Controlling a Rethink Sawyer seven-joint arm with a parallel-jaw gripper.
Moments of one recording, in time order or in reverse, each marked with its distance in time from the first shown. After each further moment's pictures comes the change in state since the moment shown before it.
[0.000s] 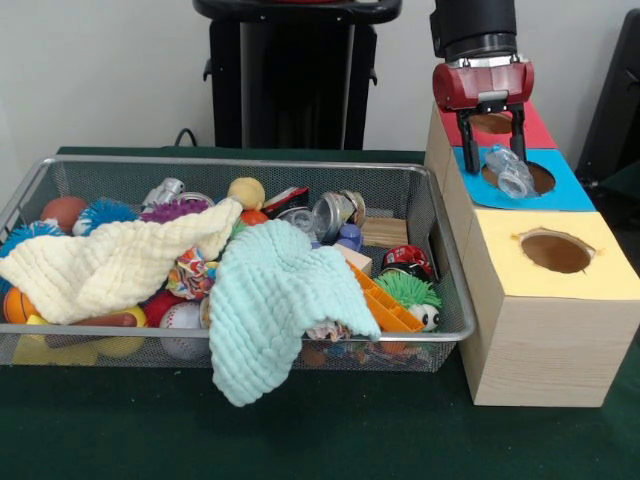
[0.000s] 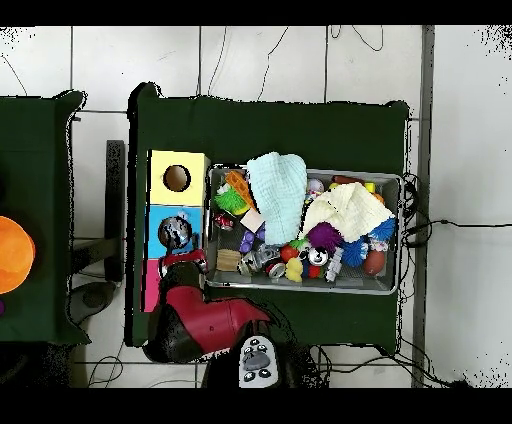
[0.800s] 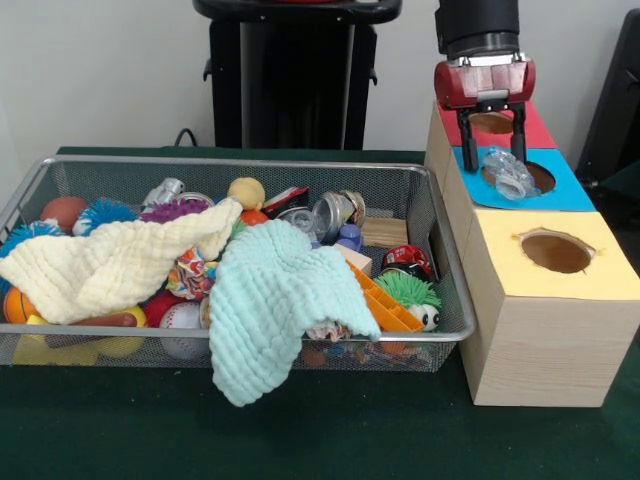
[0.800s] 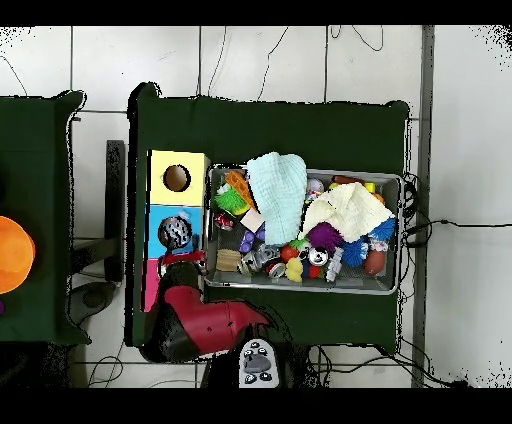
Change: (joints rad) arm 0.001 -0.013 0.012 0.022 0.079 0.025 0.000
